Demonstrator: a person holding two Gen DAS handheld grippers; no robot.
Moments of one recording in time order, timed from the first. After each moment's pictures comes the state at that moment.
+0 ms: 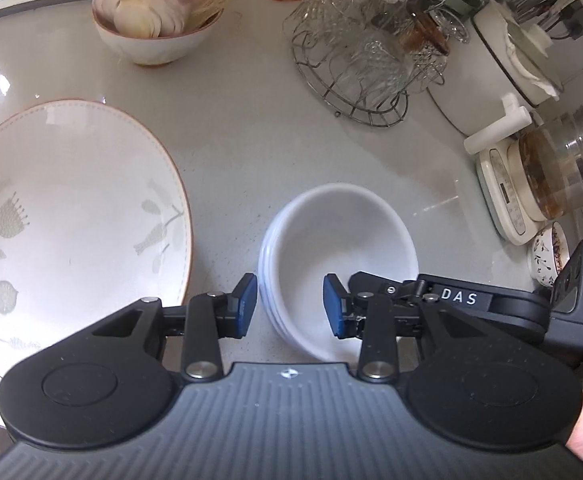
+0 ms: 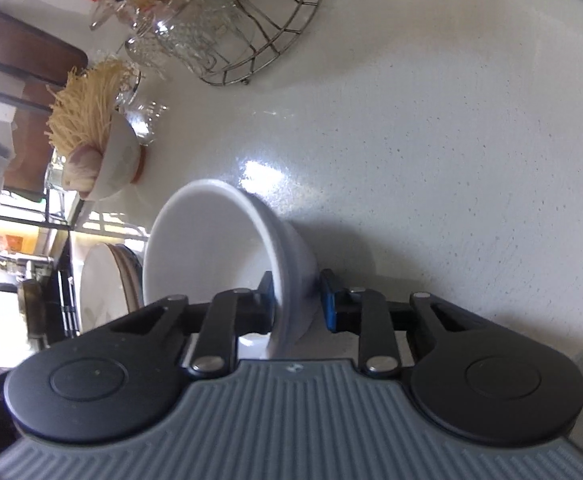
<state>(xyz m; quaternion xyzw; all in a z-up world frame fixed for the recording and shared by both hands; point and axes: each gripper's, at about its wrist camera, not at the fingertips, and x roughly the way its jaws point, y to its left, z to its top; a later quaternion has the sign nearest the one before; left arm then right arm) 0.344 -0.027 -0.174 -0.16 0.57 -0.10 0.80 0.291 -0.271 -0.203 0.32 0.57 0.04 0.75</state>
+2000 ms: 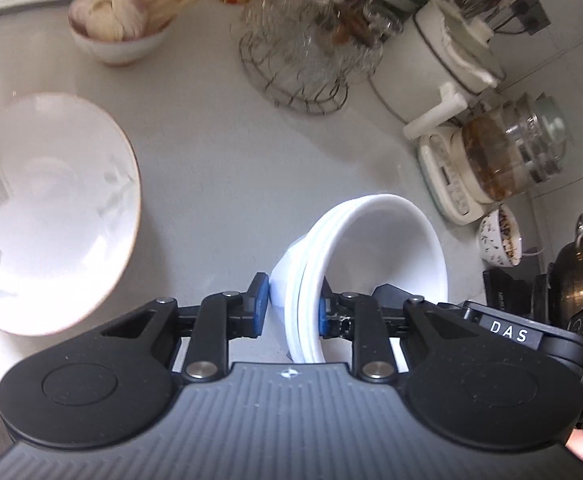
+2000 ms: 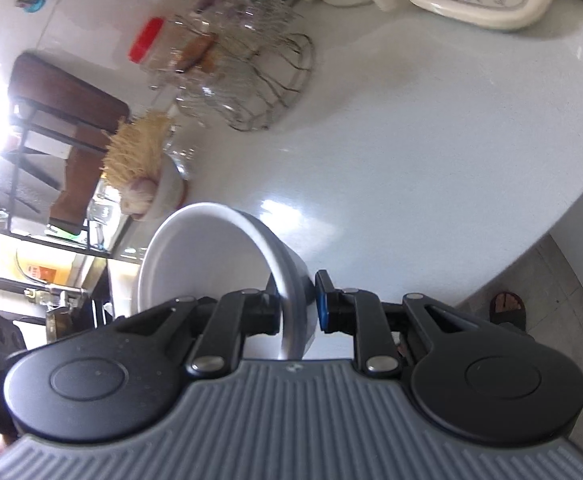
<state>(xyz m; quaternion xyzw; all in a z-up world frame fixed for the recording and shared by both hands) 0.308 -0.042 -0.126 -0.18 0.56 -0.15 0.79 0.219 -0.286 -0.125 0.35 0.50 0.03 0.79</state>
